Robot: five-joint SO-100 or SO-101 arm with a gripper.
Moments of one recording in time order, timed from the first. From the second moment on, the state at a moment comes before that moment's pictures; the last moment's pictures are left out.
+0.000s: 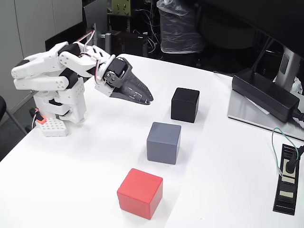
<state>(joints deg) -10.8 191.2 177.1 39.3 9.8</state>
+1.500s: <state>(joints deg) -10.4 168.6 132.0 68.6 -10.3</state>
